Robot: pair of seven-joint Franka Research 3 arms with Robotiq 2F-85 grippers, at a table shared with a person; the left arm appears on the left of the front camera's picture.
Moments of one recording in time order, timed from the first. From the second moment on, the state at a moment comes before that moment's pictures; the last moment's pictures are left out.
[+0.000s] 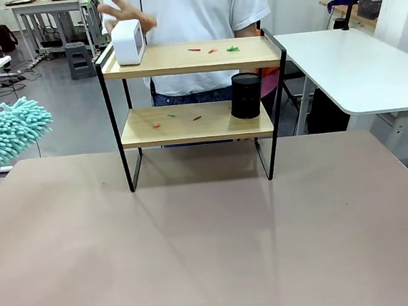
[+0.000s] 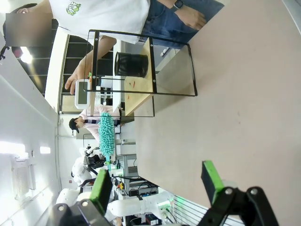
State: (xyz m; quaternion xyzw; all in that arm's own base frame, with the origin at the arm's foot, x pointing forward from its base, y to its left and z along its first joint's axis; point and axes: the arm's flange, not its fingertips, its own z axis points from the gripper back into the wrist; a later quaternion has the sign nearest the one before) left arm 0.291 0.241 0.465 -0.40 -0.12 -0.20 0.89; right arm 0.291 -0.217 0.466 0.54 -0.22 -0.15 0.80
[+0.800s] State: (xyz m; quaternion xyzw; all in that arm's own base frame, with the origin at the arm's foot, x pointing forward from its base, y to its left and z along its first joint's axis) left arm 0.292 0.240 0.465 -0.40 -0.12 -0.20 0.89; right arm 0.291 -0.217 0.466 0.54 -0.22 -0.15 0.80
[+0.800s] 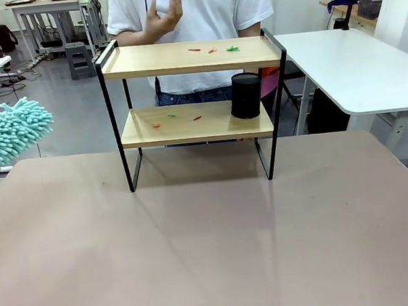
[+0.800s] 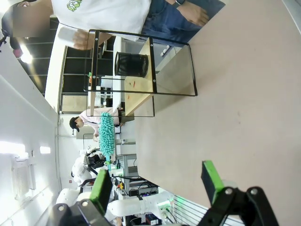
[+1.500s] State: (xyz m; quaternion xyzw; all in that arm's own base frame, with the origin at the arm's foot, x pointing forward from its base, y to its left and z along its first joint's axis) left arm 0.292 0.142 0.634 -0.34 -0.25 -0.22 0.88; right arm 0.292 -0.217 0.466 0.54 -0.22 -0.15 0.80
